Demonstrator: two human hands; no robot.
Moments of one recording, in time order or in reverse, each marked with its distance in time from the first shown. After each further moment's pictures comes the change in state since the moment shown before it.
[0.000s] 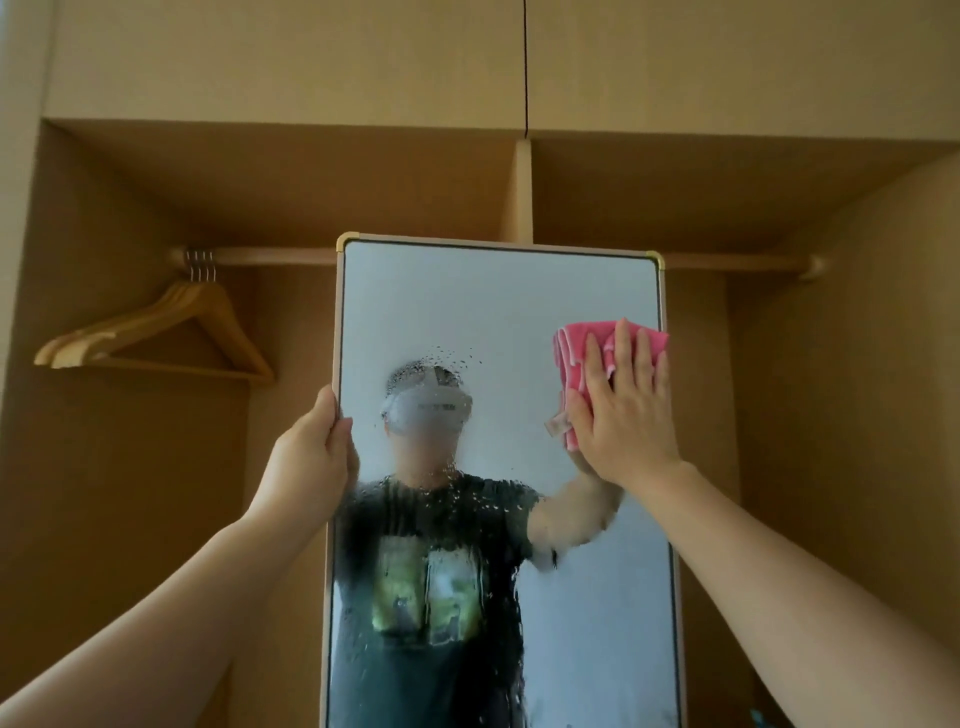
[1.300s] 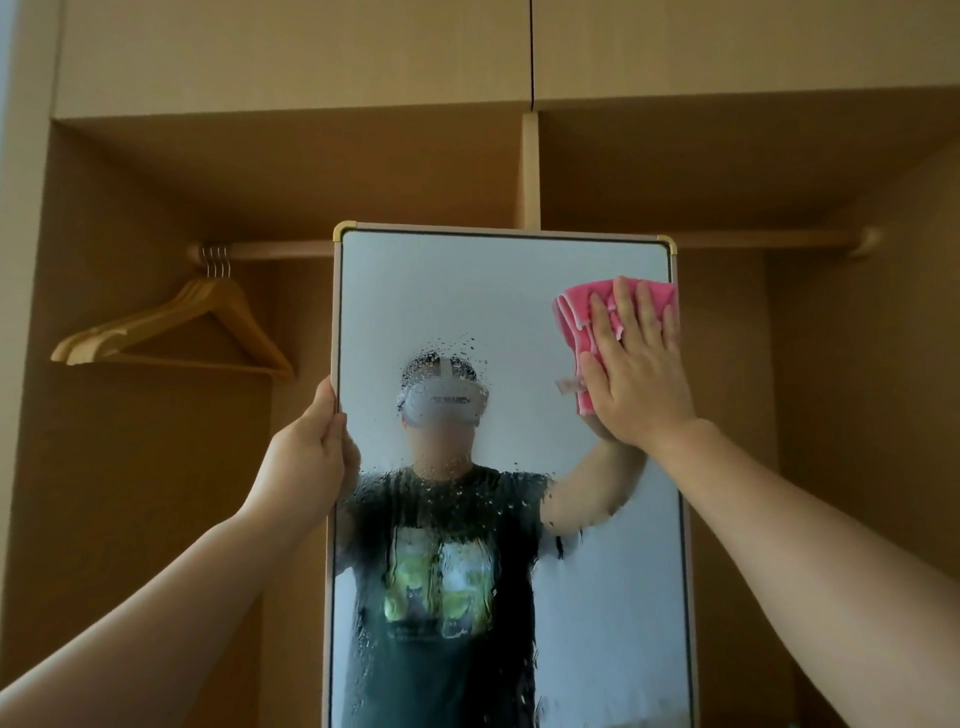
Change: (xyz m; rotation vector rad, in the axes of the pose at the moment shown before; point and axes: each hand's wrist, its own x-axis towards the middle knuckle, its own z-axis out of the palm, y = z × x) left_hand -0.008 0.017 0.008 -0.085 0.056 -0.024; right_hand 0.036 0.016 0.013 0.100 0.029 -0.117
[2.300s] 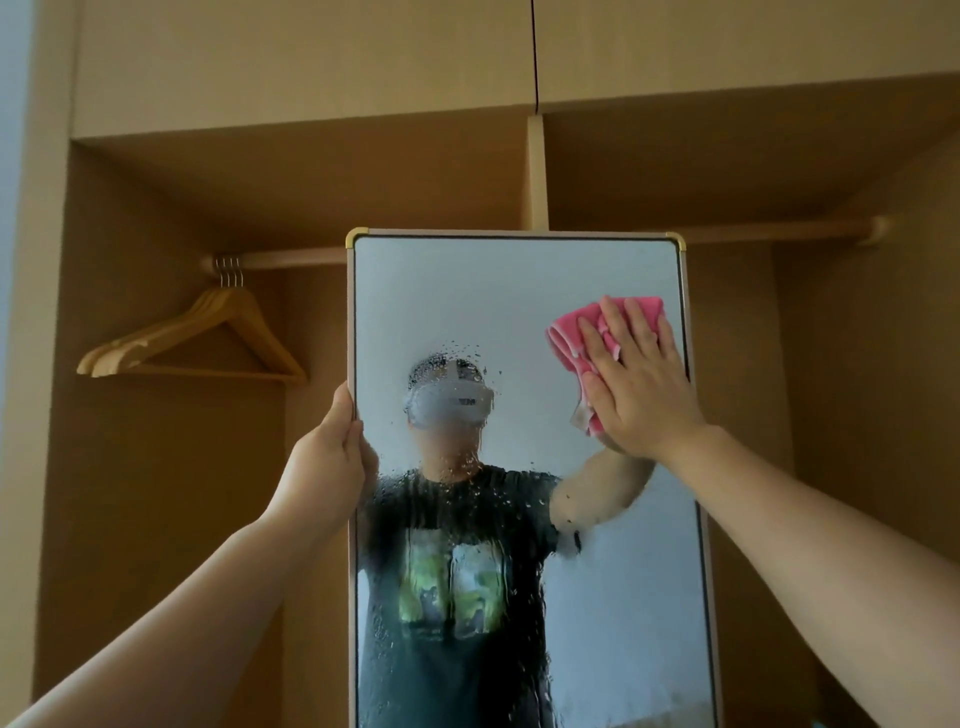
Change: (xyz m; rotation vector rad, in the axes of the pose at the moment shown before) left_hand 0.001 -0.005 -0.004 0.095 -0.038 -0.006; right_hand -0.013 -0.006 0.002 -0.011 -0.037 -0.138
